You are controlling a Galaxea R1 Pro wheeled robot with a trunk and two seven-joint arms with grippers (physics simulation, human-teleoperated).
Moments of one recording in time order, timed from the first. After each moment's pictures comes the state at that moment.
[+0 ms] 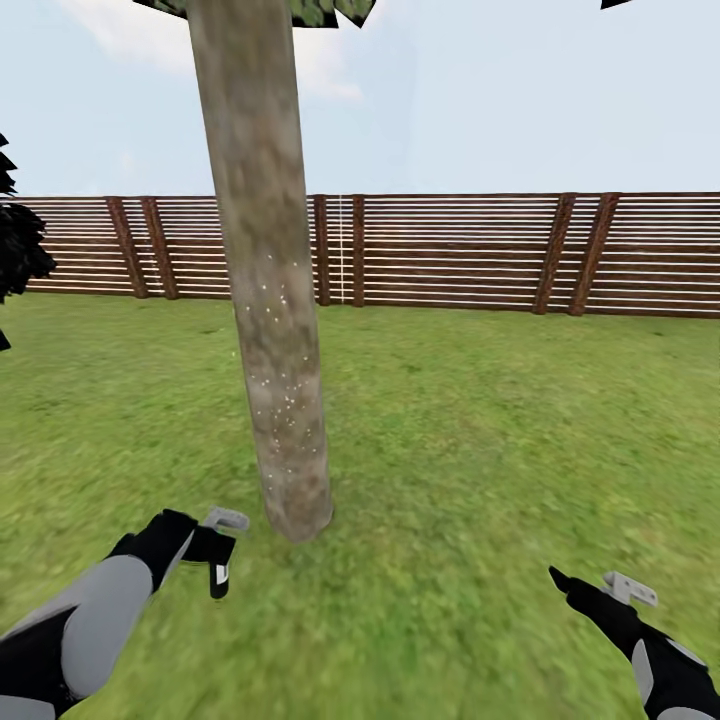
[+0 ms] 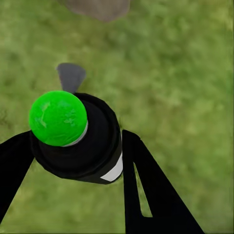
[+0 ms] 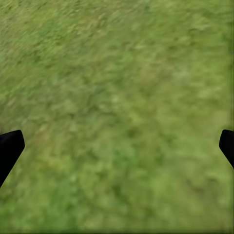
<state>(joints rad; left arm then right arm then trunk) -0.90 0.11 0.42 -0.24 -0.74 0.44 -0.45 -0.52 -0.13 -0.97 -0.61 0.34 0.09 0.52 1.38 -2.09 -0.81</state>
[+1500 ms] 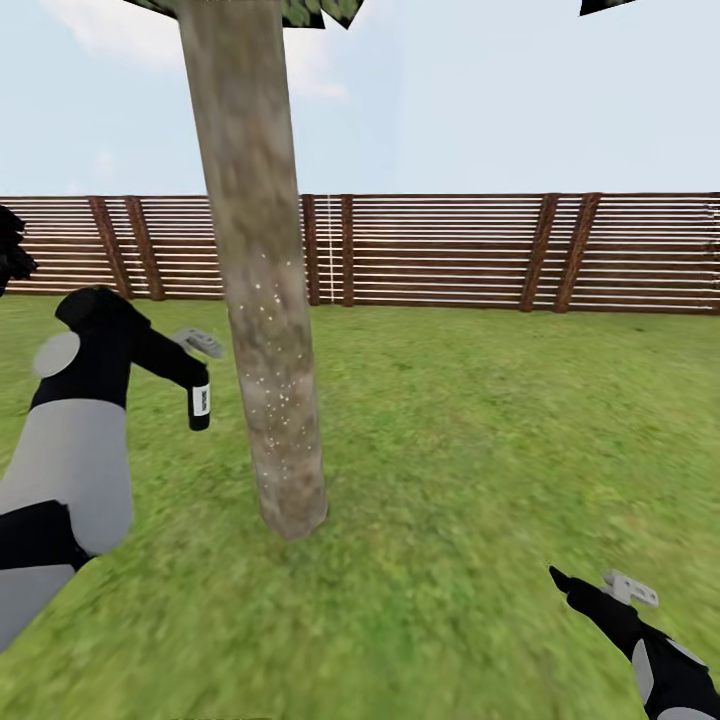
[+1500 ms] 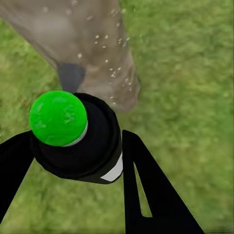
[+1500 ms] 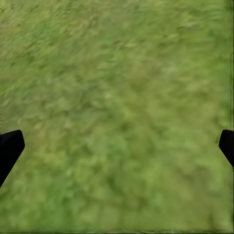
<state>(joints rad) -1.31 0.11 0.27 -0.97 -1.45 0.76 -1.57 -0.52 -0.13 -0.97 -0.61 0.34 0.09 0.52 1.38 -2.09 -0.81</state>
